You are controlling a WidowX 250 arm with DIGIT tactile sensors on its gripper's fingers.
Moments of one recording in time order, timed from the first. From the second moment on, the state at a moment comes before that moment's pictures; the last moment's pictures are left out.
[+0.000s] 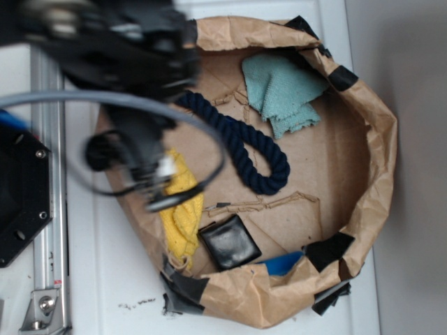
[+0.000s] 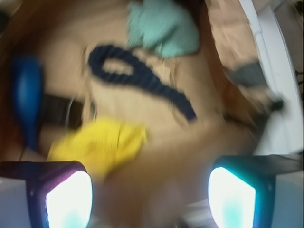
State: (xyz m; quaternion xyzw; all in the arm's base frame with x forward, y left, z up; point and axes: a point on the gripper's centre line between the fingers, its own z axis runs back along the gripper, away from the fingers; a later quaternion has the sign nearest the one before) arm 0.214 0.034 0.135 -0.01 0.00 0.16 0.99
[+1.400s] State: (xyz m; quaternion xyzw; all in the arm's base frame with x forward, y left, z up) arm 0.284 0.057 0.066 0.10 -0.14 0.34 0.93
